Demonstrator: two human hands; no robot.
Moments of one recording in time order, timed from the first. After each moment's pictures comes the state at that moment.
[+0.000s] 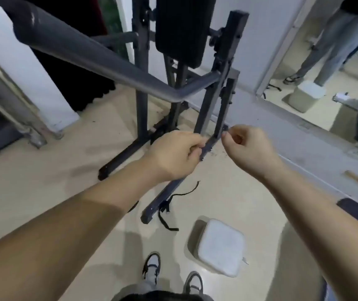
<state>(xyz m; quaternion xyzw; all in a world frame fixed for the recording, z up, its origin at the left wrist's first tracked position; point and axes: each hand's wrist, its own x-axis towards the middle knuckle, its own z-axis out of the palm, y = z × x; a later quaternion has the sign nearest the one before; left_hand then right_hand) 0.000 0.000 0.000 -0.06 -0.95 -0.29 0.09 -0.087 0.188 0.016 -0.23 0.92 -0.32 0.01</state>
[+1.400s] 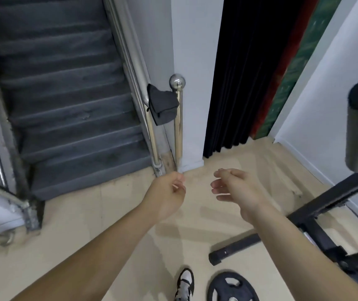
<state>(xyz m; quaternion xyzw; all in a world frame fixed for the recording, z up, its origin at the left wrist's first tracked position) 0.112 -0.830 -0.075 0.38 -0.77 -0.47 0.19 -0.056 -0.712 -0.033 -0.14 0.73 -0.52 0.41</state>
